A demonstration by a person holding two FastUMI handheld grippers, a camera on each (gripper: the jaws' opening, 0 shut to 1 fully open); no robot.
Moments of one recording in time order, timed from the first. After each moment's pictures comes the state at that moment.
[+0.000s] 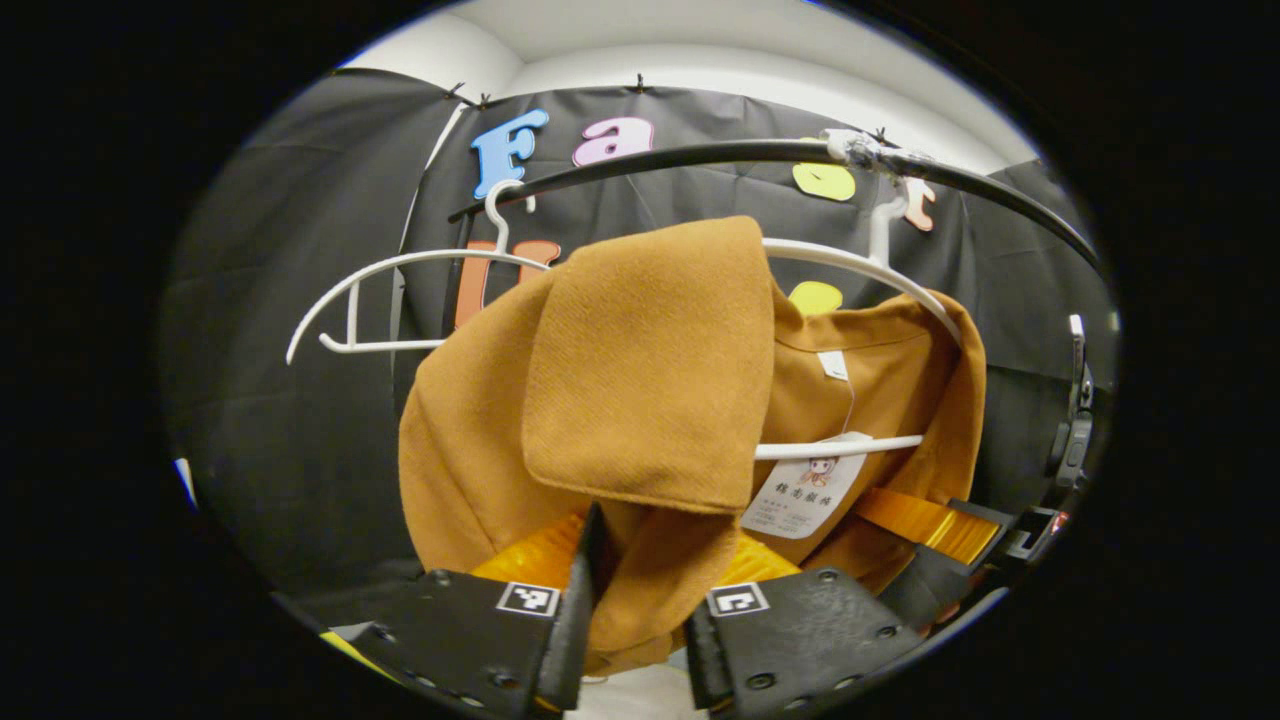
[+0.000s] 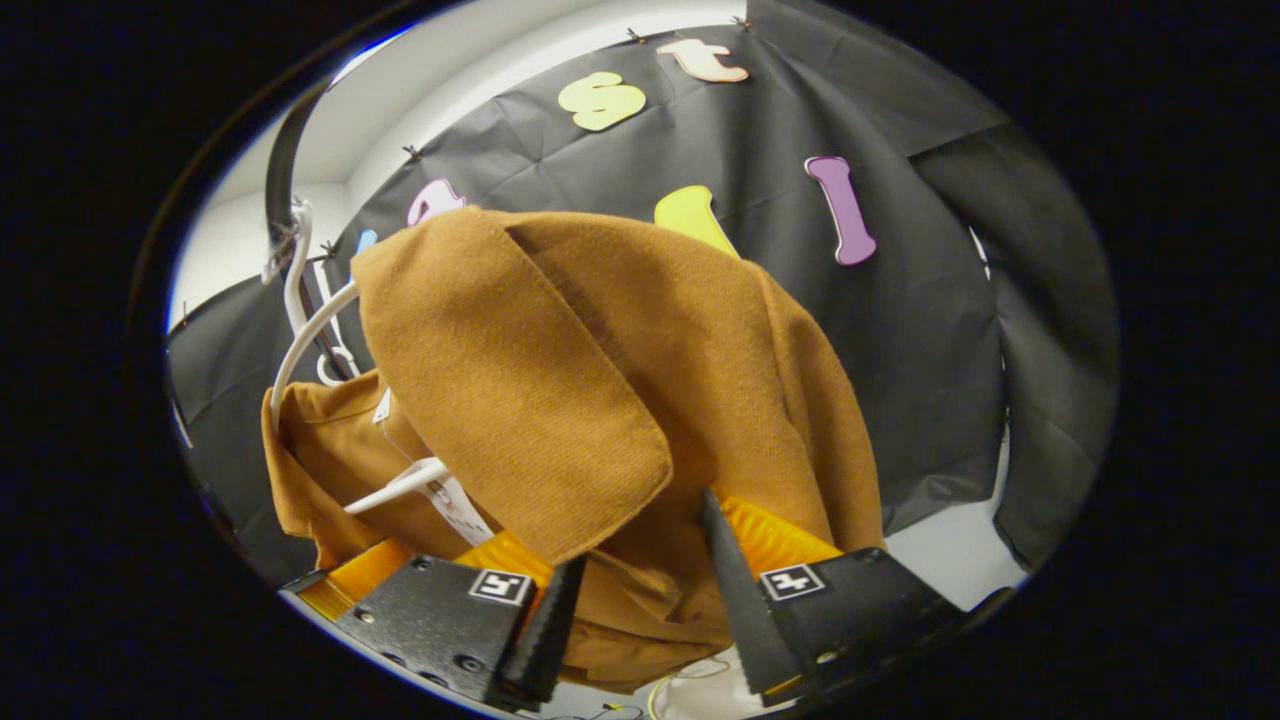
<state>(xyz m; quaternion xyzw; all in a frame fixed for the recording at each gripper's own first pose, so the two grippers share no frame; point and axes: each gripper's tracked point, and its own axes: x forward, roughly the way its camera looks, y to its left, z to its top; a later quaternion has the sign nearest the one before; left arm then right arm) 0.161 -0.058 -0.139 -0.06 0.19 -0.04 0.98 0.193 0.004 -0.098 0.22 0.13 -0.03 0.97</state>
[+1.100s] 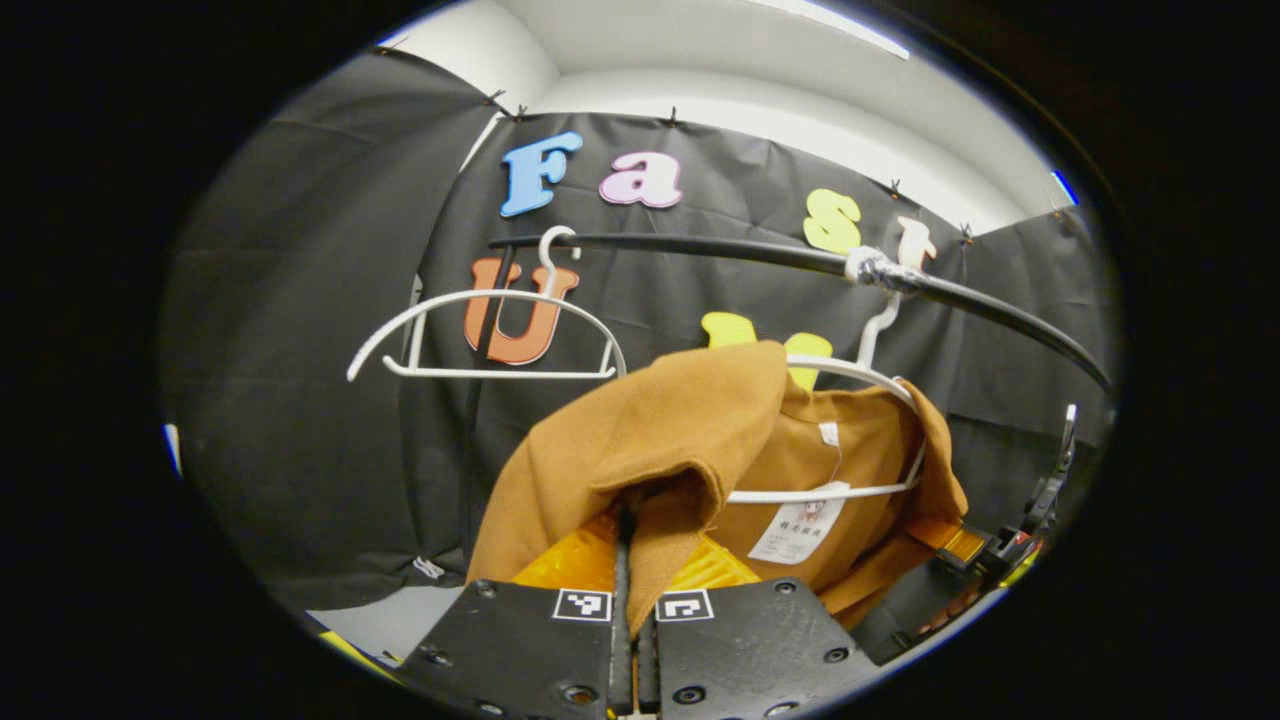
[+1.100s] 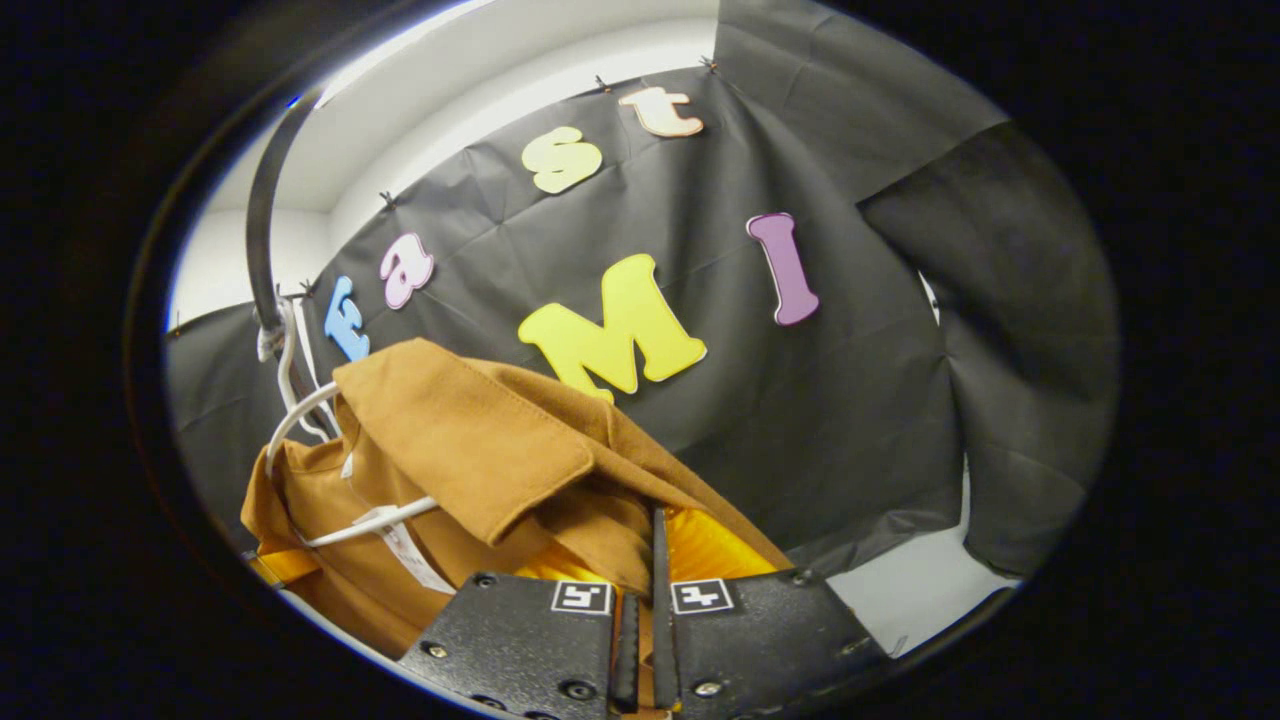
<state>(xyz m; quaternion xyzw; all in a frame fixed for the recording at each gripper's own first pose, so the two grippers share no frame) 0.128 -0.027 -0.080 -0.13 0.14 -0.05 0.98 0.155 -0.083 -0.054 0.22 0.04 -0.09 0.97</state>
